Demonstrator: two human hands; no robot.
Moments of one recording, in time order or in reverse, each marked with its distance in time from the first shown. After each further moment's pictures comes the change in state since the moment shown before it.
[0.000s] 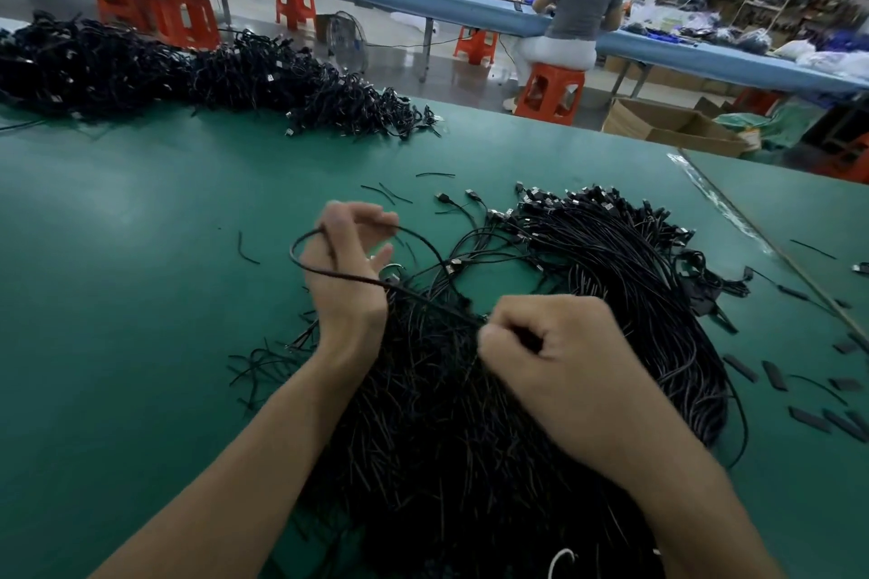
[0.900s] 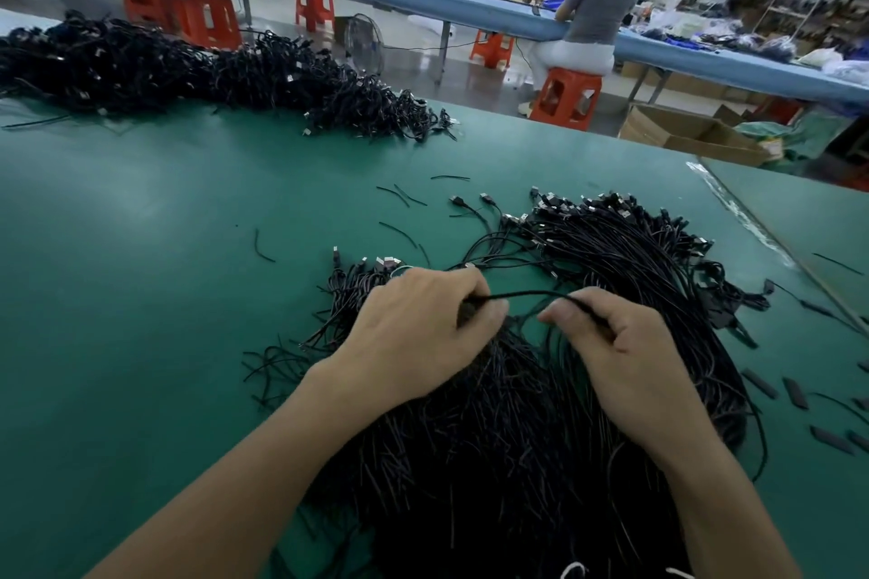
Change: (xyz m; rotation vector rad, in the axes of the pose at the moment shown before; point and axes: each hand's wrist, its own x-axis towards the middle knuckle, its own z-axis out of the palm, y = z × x) left_hand -0.023 0.029 -0.006 1.095 -0.728 0.423; right_hand 0.009 0.063 -0.001 0.207 0.162 0.050
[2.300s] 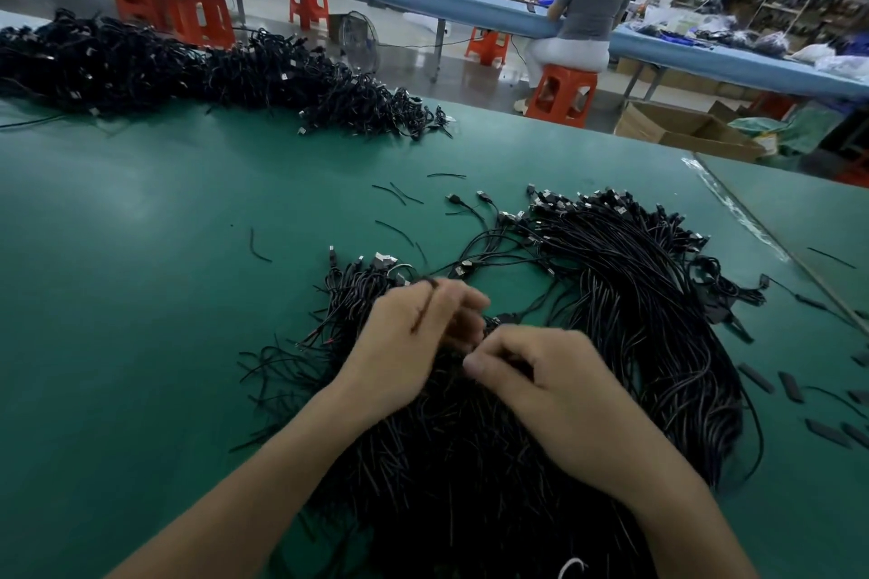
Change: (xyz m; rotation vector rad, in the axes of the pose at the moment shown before) left_hand -0.016 -0.012 0.019 -0.826 0.002 -0.203; right_hand -0.014 -0.027 0.026 -0.126 -0.333 -0.051
